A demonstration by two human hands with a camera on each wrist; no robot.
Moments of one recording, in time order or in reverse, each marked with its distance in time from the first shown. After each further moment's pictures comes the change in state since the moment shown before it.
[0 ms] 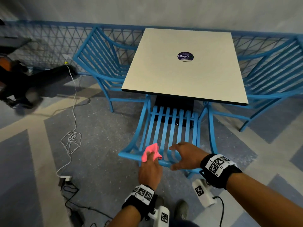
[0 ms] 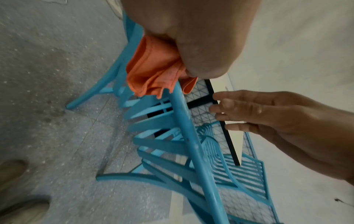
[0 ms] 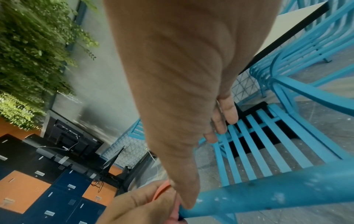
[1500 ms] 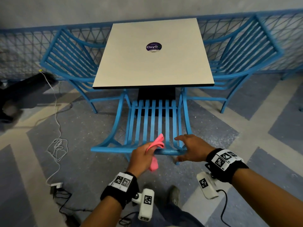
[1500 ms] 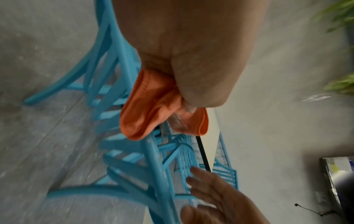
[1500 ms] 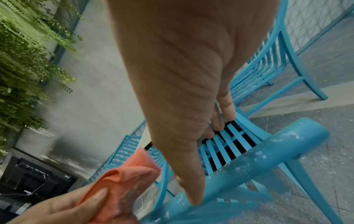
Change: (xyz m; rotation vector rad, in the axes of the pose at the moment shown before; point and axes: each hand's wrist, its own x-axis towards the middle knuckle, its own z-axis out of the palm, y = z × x) left_hand -0.043 0.071 0.033 -0.165 -0.330 0.209; right_hand -0.098 0.128 0.046 0.135 0.178 0.158
